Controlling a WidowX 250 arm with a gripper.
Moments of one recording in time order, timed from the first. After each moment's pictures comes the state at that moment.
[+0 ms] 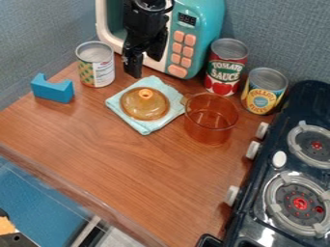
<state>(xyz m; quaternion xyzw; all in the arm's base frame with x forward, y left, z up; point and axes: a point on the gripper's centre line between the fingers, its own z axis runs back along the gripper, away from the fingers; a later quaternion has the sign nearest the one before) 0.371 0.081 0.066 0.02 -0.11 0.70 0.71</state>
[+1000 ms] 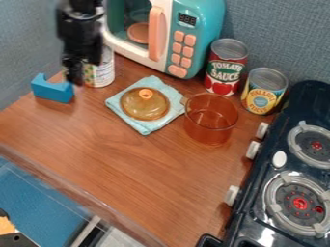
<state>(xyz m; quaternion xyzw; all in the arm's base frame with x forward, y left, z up) 0.308 0.177 0.045 0.03 -0.10 0.78 0.61</state>
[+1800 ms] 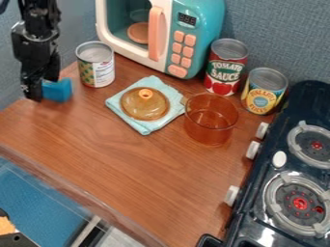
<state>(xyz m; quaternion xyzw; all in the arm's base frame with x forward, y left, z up) 0.282 0.235 -0.005 0.07 -0.09 0.82 0.57</state>
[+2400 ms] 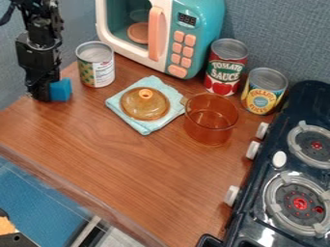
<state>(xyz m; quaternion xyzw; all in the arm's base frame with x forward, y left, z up) 0.284 0.230 -0.018 0.06 -0.08 0.81 0.57</state>
